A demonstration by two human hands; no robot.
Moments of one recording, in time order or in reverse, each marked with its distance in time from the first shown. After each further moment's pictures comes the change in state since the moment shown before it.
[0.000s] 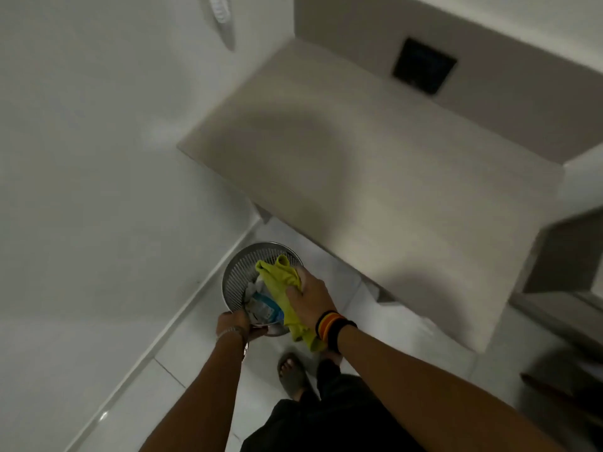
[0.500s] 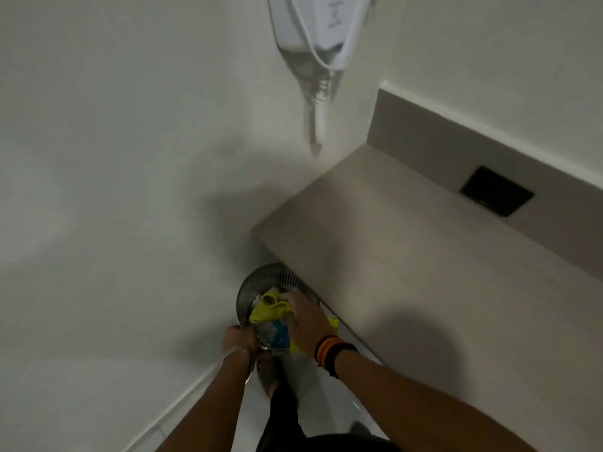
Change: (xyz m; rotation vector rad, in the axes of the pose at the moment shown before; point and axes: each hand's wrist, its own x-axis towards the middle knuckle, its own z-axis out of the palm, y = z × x) left_hand 0.036 0.168 -0.038 0.079 0.050 0.179; right_hand 0.134 -0.130 0.041 -0.341 -0.115 -0.410
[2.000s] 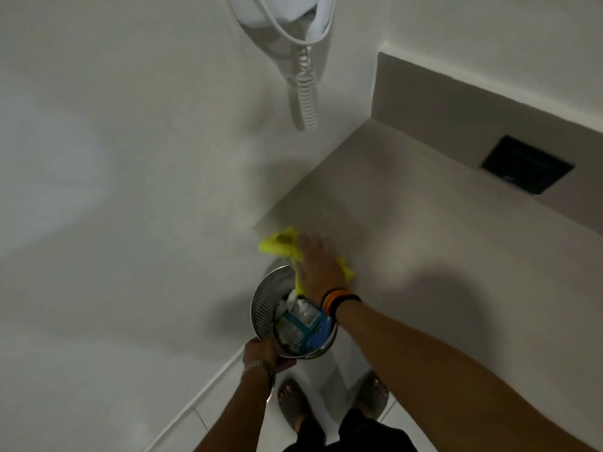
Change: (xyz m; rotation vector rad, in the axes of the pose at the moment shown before) left_hand -0.023 -0.007 0.024 -0.164 -0.012 -0.130; right_hand 0.097 0.034 -0.038 -0.333 0.166 -0.009
